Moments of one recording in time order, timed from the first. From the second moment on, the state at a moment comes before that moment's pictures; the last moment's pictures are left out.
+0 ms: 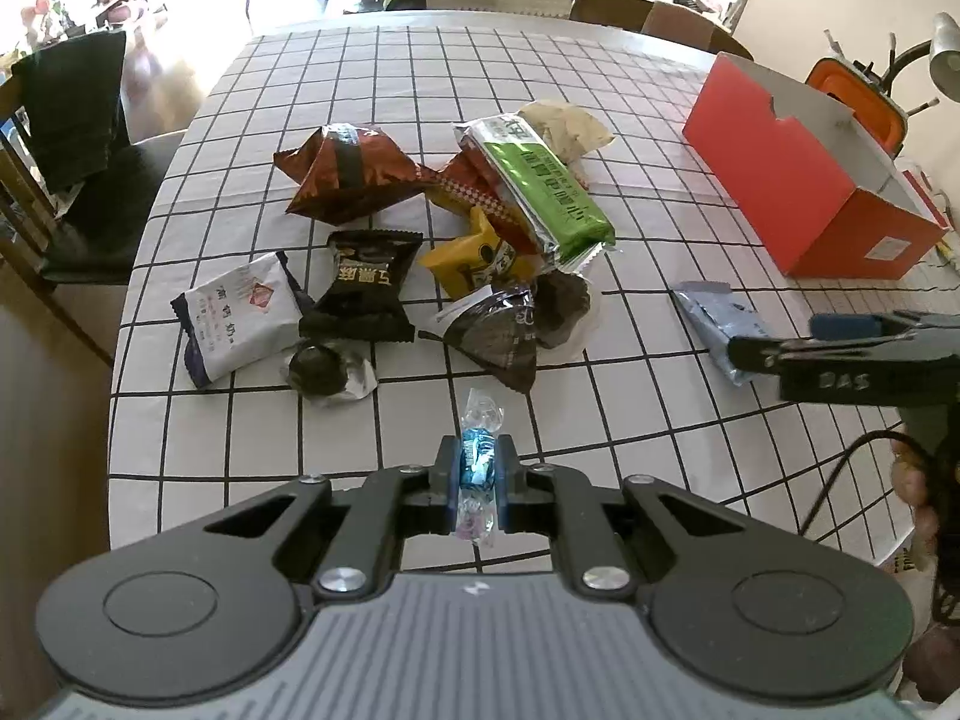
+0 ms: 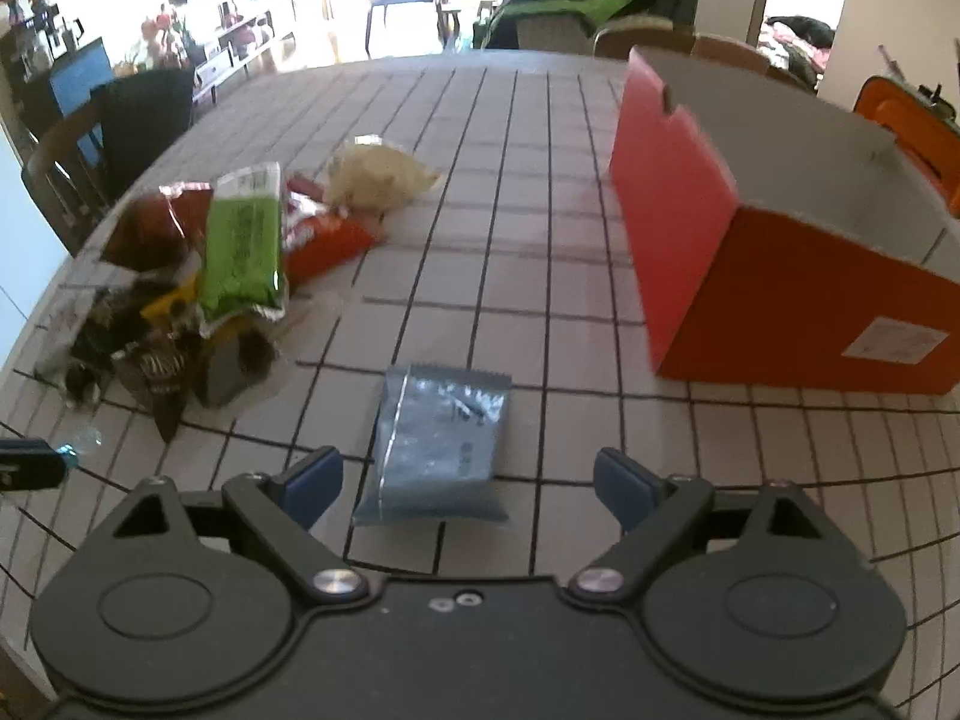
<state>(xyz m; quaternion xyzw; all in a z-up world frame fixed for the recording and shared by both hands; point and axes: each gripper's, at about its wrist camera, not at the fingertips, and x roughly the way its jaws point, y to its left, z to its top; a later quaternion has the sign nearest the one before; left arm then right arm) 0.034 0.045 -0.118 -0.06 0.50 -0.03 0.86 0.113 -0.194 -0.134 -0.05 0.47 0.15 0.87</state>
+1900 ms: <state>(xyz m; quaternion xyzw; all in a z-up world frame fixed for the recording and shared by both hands) 0.120 -0.076 -0.042 -0.05 0.44 -0.07 0.89 0.163 -0.311 -0.082 0.01 0.48 0.20 0.85</state>
